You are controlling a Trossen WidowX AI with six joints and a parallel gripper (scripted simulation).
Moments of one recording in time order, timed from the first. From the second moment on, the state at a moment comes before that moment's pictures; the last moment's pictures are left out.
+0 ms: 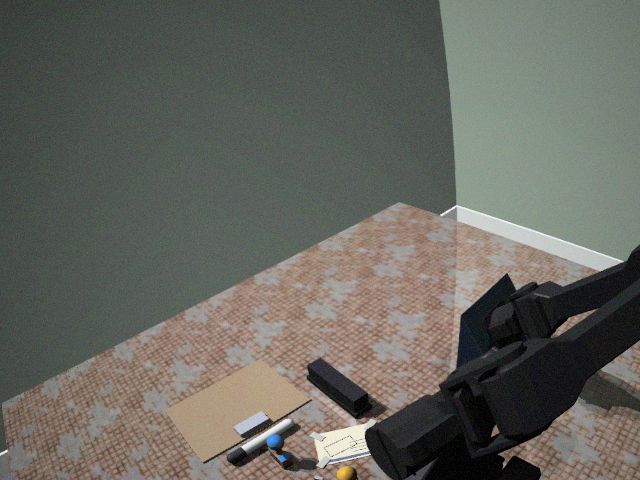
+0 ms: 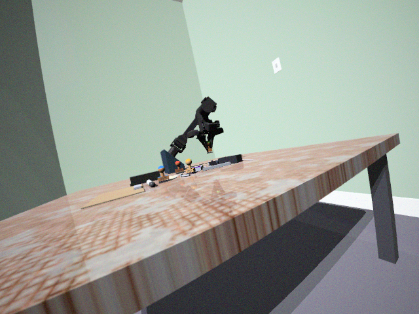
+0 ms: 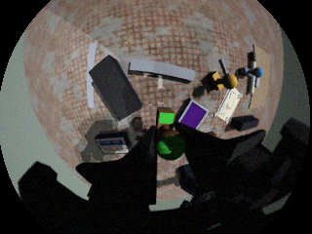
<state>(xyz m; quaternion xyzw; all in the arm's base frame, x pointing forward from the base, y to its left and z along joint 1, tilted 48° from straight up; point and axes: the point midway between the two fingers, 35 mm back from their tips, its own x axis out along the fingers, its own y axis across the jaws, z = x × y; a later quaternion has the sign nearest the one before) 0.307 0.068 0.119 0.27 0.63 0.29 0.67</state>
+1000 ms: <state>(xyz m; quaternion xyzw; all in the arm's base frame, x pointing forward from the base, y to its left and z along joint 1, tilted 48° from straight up) 0.309 0.102 0.092 0.27 0.63 0.29 0.67</state>
